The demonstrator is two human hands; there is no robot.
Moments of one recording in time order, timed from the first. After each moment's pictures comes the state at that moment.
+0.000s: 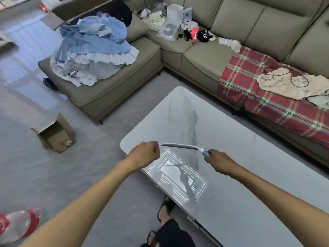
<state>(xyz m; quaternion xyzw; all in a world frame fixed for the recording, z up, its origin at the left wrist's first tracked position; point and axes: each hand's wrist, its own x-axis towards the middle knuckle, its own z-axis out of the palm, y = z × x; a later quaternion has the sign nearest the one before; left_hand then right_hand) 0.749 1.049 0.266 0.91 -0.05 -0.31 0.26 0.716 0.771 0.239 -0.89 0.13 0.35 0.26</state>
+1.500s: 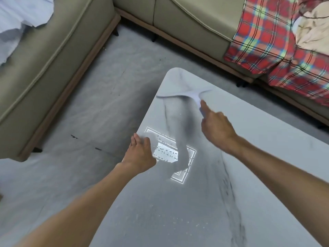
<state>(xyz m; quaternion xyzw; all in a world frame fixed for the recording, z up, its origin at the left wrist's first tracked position) 1.163 1.037 -0.155 0.88 -0.14 -0.44 0.14 1.153 0.801 -0.075 -0.95 0.21 0.21 0.14</state>
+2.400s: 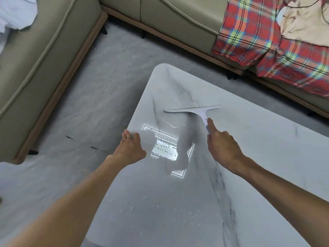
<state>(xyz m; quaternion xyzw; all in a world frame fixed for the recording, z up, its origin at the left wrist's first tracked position) 1.167 1.033 -0.162 0.88 -0.11 -0.45 0.10 1.064 0.780 -0.060 -0.92 0.27 0.27 0.13</state>
